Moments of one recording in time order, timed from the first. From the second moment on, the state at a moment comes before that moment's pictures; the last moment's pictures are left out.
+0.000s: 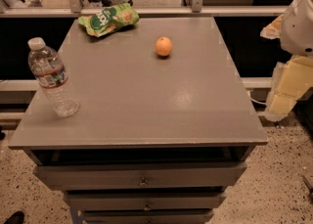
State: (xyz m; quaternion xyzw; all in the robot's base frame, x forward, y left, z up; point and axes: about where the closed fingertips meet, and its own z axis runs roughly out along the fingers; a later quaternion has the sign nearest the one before) arm 0.438 -0.217 0.976 -0.60 0.78 -0.03 0.16
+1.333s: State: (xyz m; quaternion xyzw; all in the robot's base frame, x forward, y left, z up) arm 0.597 -0.113 1.008 -0.58 0.74 0.05 0.33
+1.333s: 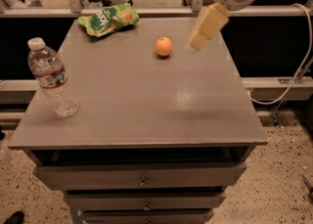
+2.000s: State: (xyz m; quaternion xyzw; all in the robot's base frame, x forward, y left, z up) arm 0.637 -0.084 1.021 -0.56 0.73 0.08 0.38
